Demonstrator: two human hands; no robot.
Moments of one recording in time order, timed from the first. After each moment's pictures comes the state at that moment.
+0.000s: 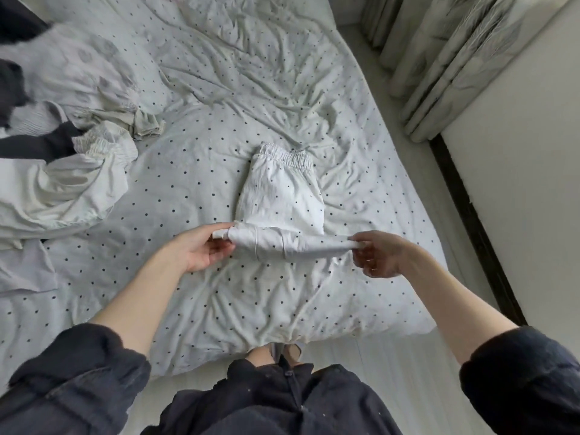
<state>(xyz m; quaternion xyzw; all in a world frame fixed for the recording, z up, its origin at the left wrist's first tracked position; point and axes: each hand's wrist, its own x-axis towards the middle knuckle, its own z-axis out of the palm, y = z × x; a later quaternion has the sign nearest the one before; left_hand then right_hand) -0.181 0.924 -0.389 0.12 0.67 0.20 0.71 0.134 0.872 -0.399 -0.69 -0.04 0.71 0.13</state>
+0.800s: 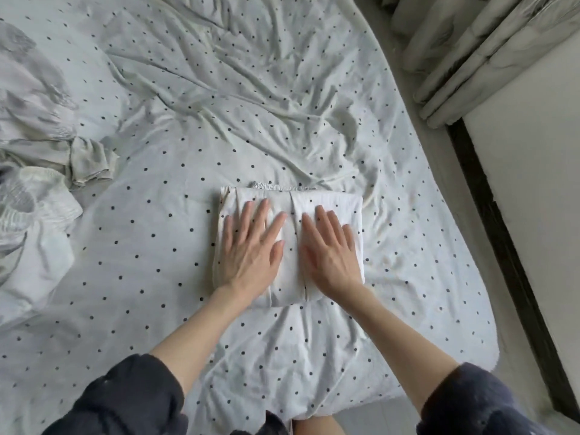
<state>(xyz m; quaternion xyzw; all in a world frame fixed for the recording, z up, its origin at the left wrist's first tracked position) -0.113 1.049 -0.524 0.84 0.53 -0.02 0.11 0.050 1.012 -0.517 -0.71 -0.66 0.23 0.07</state>
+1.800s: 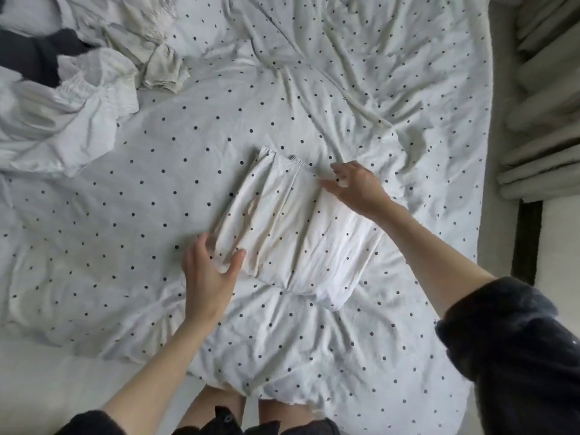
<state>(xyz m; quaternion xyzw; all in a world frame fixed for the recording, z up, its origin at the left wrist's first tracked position) -0.109 0.946 -0.517 0.35 0.86 0.23 0.30 0.088 1.152 -0.499 -0.57 -0.73 0.37 0.00</state>
